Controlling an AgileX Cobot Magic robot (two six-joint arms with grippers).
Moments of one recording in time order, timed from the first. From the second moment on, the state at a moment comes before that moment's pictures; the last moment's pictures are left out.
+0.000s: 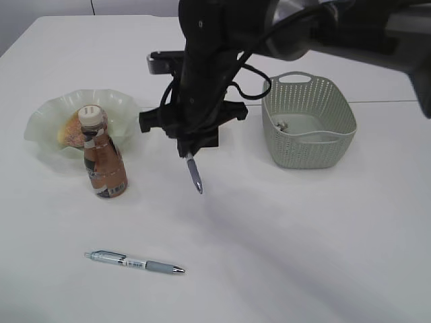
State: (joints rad) left arm 0.08 1.12 -0.83 -0.31 0.95 0.08; right arm 0.60 2.21 -2.01 0.05 1.10 0.27
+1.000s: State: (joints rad) left arm 0.08 1.12 -0.83 -0.31 0.96 0.08; right arm 0.41 2.04 -2.01 0.04 0.52 0.17
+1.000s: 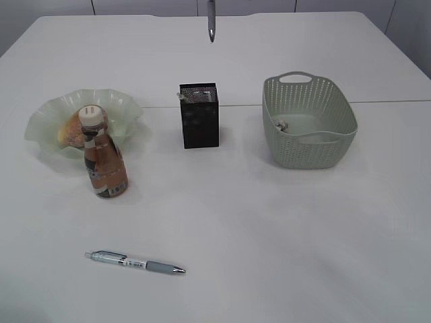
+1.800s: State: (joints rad) left arm 0.08 1.12 -0.83 -0.31 0.96 0.08; right arm 0.29 2.25 -2.01 0.99 0.38 -0.62
